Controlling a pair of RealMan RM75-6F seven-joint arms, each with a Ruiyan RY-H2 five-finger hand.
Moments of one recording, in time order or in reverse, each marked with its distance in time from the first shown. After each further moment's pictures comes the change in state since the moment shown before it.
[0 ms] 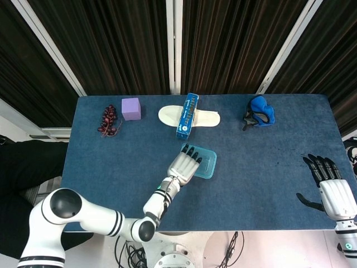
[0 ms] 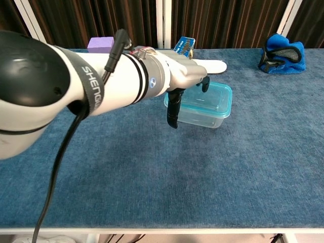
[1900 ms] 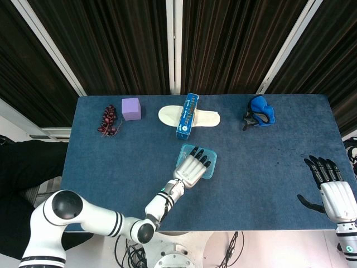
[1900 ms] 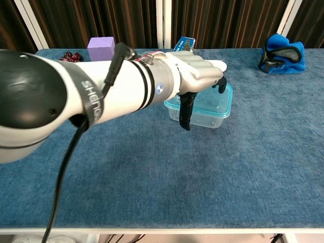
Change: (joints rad) left arm 0.009 -0.038 0.009 0.057 0.120 -0.056 -0.050; right arm -0.014 0.003 -0.004 -0.017 0.001 0.013 -0.019
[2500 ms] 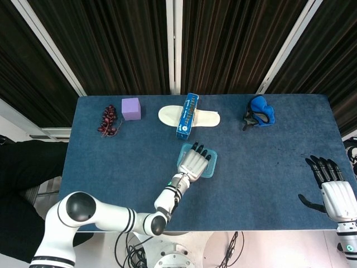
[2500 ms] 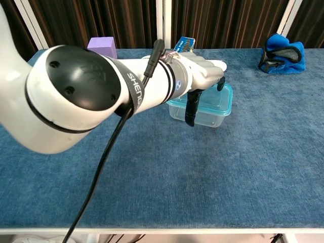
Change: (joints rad) left arm -0.075 -0.072 -0.040 0.160 -0.150 -0.048 0.049; right arm 0.002 -0.004 0.004 0.011 0.011 -0.012 0.009
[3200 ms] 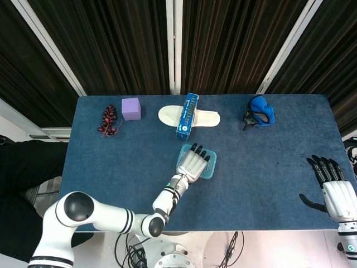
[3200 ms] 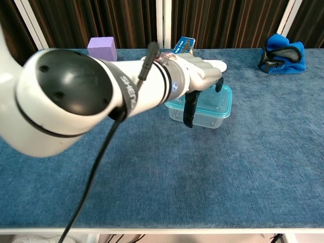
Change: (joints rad) left arm 0.023 0.031 0.002 -0.055 0.048 0.030 -0.033; right arm -0.003 0.006 0.003 0.002 0.001 0.004 0.005
